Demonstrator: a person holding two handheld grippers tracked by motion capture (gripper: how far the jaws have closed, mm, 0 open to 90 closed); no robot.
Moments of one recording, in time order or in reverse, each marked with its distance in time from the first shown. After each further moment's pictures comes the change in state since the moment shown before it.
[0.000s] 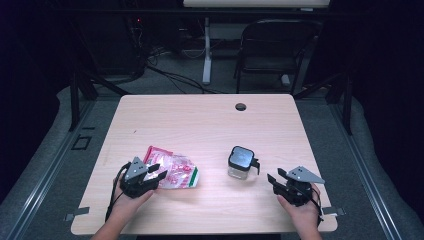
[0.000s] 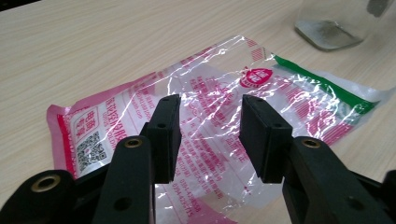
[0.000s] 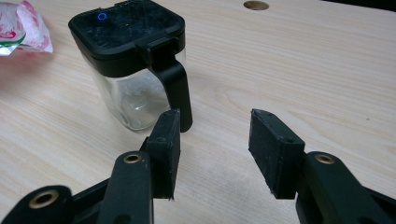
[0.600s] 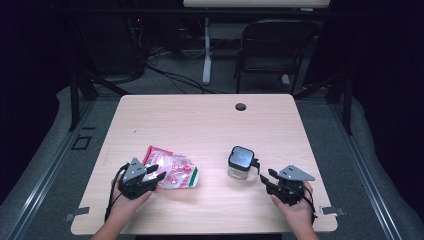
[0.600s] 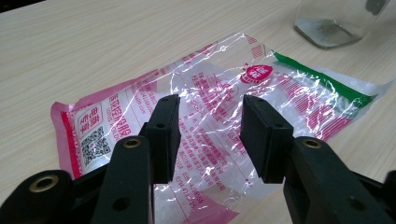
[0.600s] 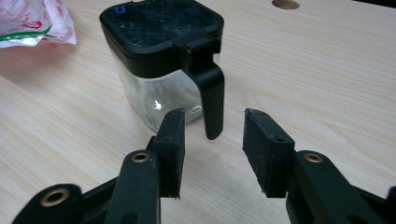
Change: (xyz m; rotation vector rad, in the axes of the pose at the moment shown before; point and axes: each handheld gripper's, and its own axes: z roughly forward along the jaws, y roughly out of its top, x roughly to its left) left arm 0.003 -0.004 -0.005 -0.009 0.004 -0.003; right arm 0.013 0.004 0.013 0.033 0.073 -0.035
